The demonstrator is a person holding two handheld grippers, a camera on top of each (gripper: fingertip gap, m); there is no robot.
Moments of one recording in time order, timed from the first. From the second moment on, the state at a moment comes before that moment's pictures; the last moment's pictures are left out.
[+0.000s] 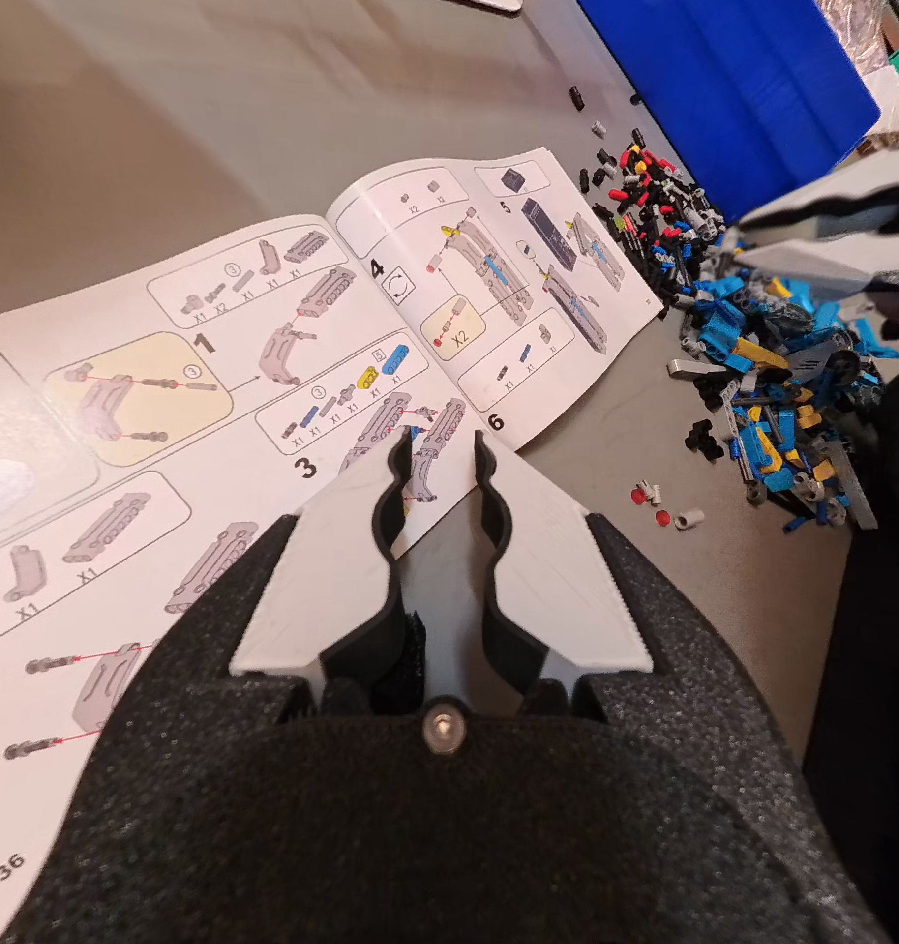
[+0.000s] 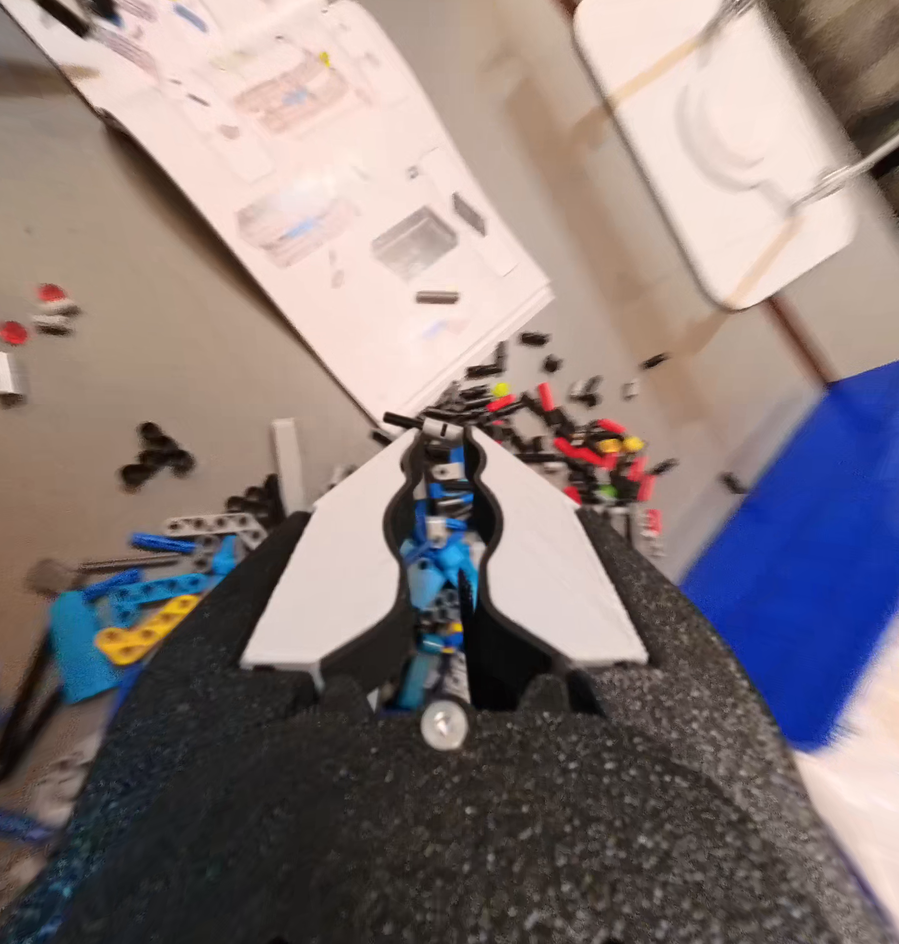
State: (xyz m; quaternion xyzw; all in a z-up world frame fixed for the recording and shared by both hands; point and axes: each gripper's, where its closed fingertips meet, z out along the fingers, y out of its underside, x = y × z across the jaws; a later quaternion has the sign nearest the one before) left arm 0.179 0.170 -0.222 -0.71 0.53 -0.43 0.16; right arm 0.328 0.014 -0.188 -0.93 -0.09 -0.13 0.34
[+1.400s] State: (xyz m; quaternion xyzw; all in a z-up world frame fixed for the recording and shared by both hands) left arm 0.179 0.163 -0.191 -0.68 0.56 -0.41 0.24; right arm 0.324 0.032 -0.138 -0.87 0.01 -0.12 0.48
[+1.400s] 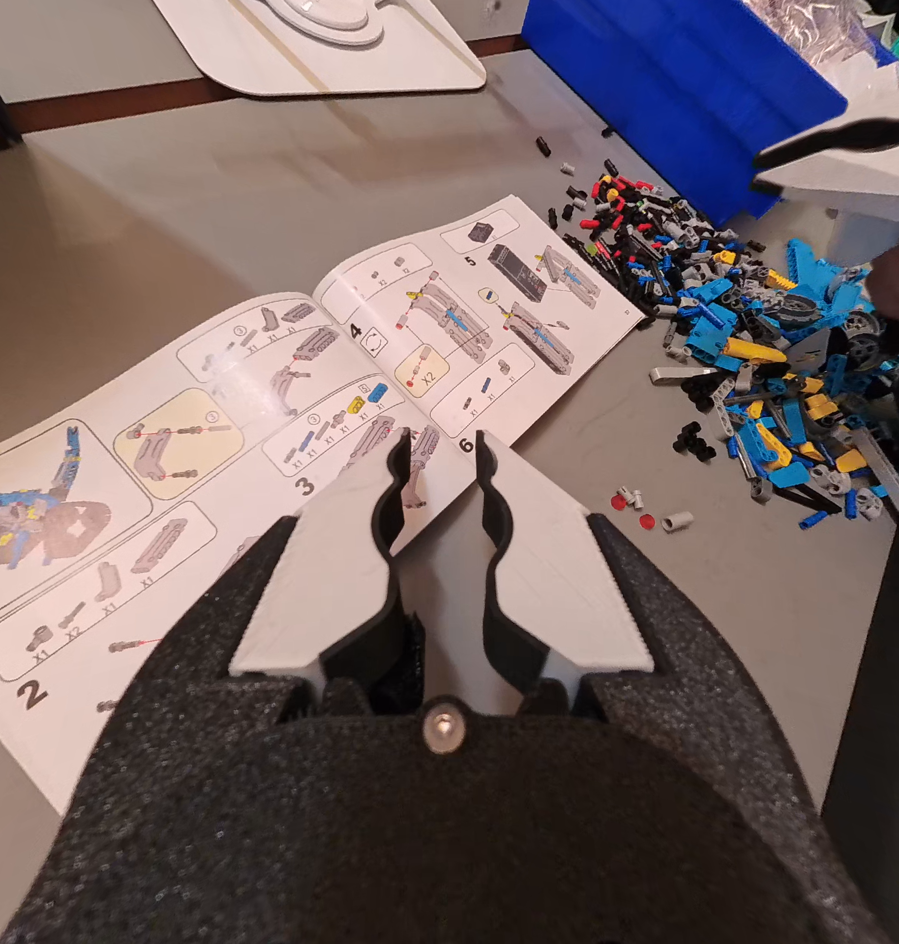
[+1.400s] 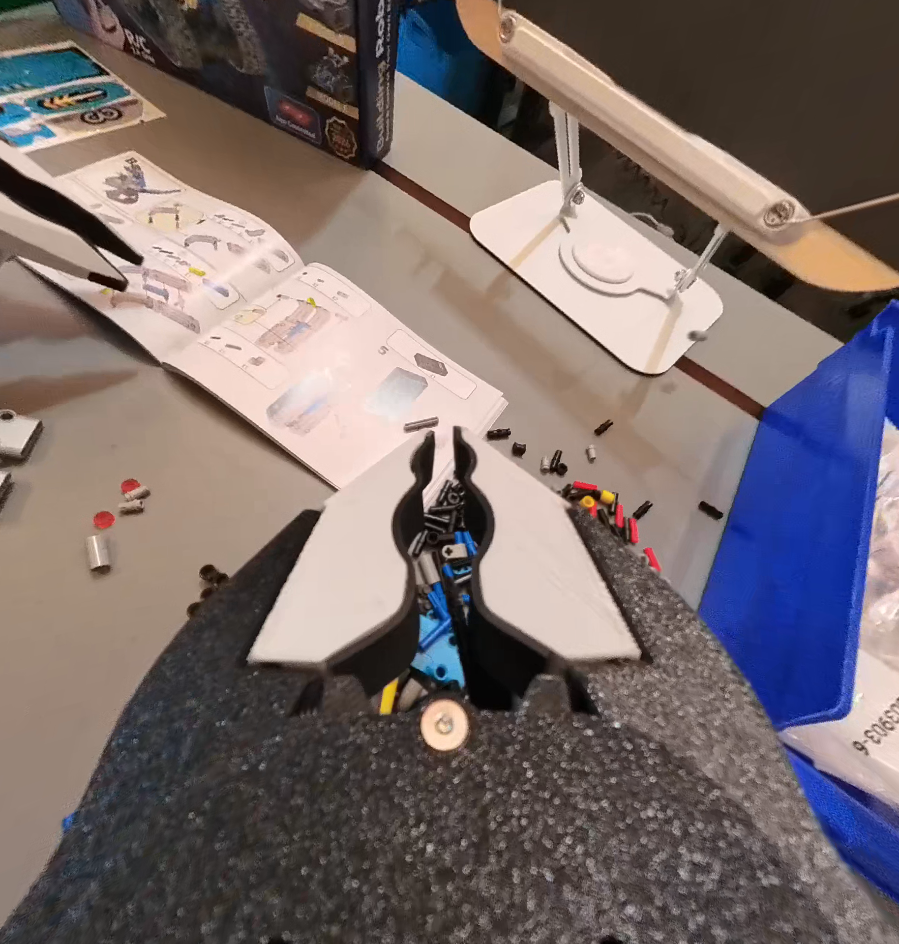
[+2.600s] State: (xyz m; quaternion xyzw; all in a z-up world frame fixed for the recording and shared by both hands) left arm 0.179 0.157 -0.196 -0.67 0.58 -0.40 0.24; right arm 0.344 0.019 -0.124 -0.86 0.08 -0.10 0.50
